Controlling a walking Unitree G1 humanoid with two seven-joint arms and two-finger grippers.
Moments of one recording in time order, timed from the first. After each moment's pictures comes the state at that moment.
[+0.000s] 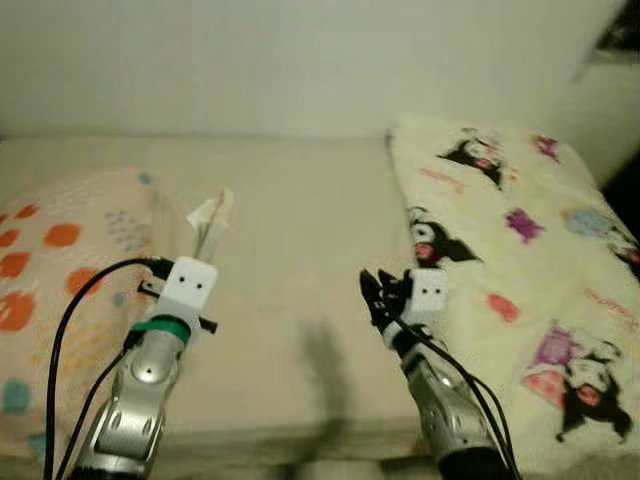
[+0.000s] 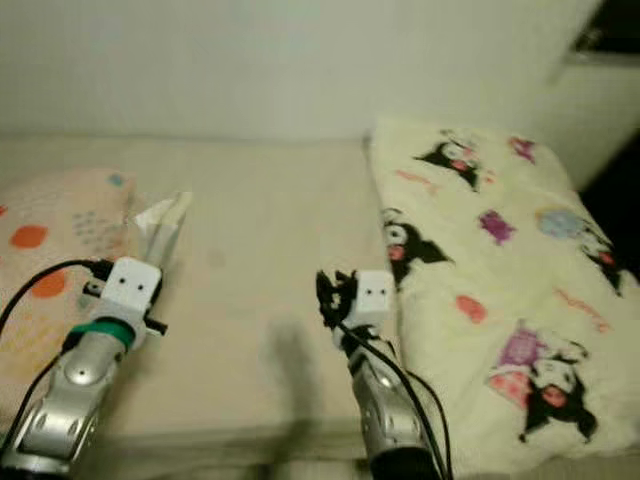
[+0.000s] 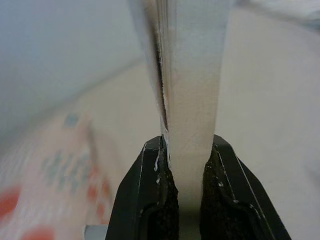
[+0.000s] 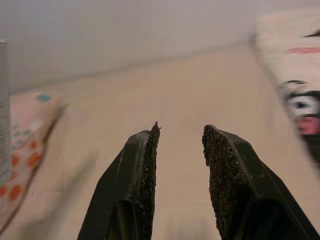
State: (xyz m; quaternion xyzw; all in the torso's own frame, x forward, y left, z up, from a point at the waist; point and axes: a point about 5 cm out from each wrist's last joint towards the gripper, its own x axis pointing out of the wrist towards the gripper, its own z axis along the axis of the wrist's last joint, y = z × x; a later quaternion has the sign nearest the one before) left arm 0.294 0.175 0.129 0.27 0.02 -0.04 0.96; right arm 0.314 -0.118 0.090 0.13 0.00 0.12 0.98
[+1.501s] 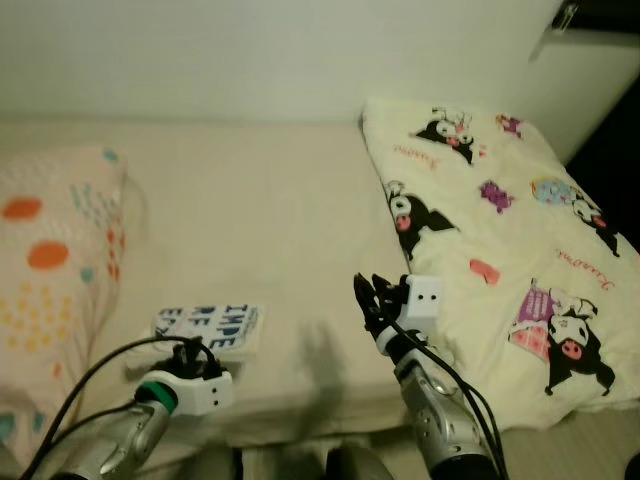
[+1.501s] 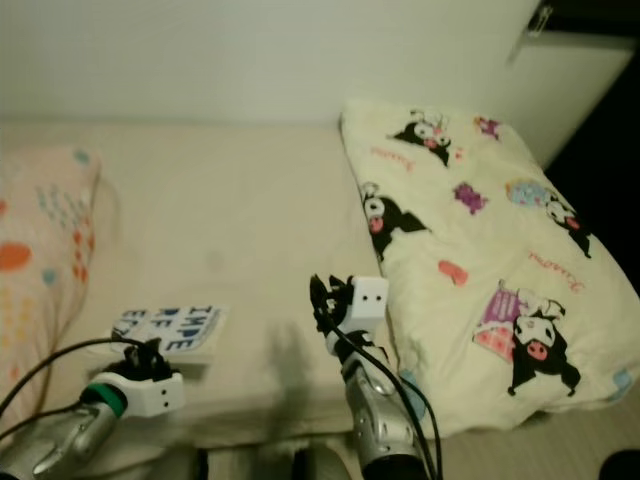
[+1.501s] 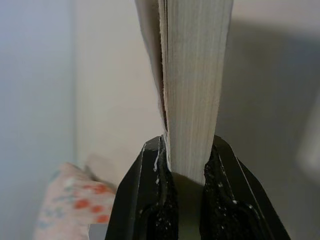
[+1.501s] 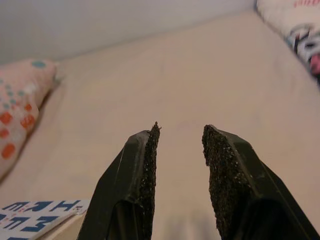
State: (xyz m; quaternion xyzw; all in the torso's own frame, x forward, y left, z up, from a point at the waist) left arm 0.270 0.200 0.020 0.65 0.03 -0.15 0.74; right arm 0.310 -0.114 0.090 0.14 0.00 0.13 0.98
